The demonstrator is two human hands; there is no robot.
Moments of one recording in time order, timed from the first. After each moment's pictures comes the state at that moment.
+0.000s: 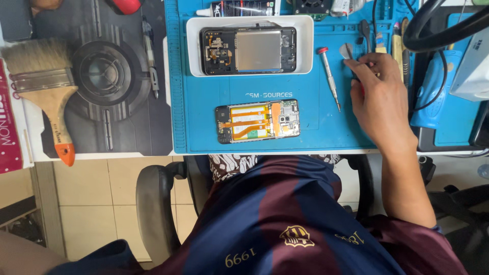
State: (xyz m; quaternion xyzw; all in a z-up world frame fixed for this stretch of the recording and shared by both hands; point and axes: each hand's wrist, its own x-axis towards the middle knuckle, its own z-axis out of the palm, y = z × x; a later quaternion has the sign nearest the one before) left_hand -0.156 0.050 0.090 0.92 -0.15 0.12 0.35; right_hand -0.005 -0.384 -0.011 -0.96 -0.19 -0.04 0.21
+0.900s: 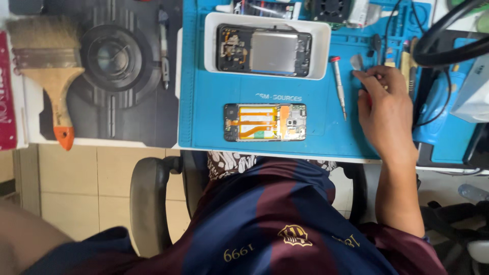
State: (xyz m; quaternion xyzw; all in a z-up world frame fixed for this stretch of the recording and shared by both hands) left_hand -0.185 0.058 0.095 0.92 -0.11 0.14 0.36; right_hand -0.003 -0.383 -0.011 -0.96 -0.19 -0.03 0.21
